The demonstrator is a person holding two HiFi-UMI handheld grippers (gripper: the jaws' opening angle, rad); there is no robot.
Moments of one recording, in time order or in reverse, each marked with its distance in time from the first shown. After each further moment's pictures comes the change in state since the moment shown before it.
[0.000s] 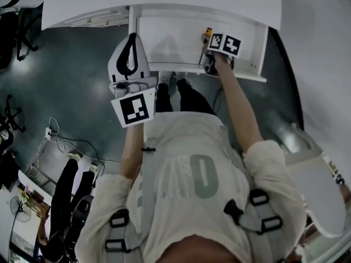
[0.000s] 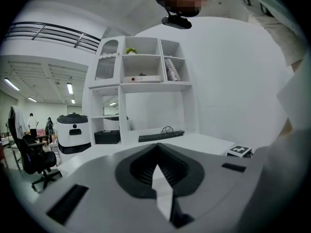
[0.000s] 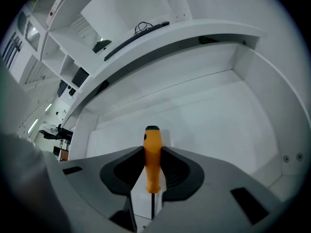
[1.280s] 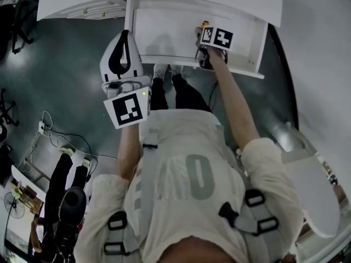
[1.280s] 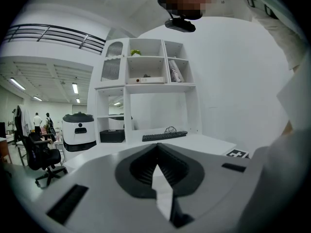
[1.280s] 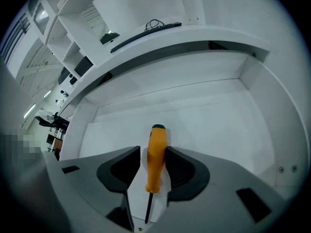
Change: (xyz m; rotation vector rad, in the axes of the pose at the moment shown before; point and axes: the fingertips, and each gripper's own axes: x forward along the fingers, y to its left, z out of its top) left arm -0.021 0.003 -0.001 -0.022 0.004 0.043; right arm 0.002 0.004 -0.003 -0.116 0.000 -0.073
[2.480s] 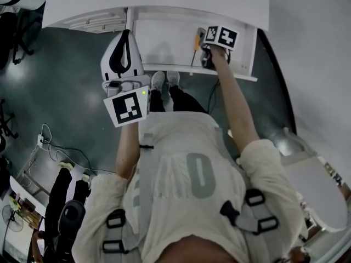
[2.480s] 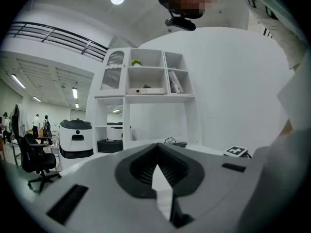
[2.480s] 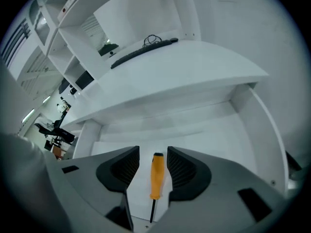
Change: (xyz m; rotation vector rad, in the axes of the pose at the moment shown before) left arm 0.001 0.009 0.031 -0.022 -0.116 -0.021; right arm -0.034 0.001 0.049 0.036 -0.091 -0.005
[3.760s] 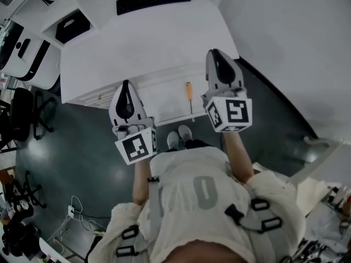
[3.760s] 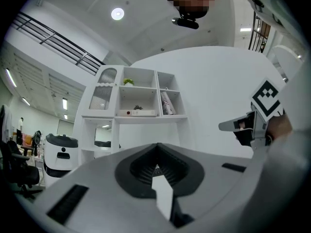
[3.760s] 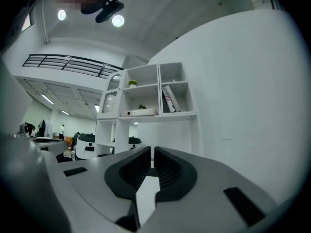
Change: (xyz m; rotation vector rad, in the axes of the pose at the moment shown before) left arm 0.005 -0.011 0.089 0.082 -0.197 -0.135; right arm -0.371 0.115 0.113 -0.359 -1.222 0.000
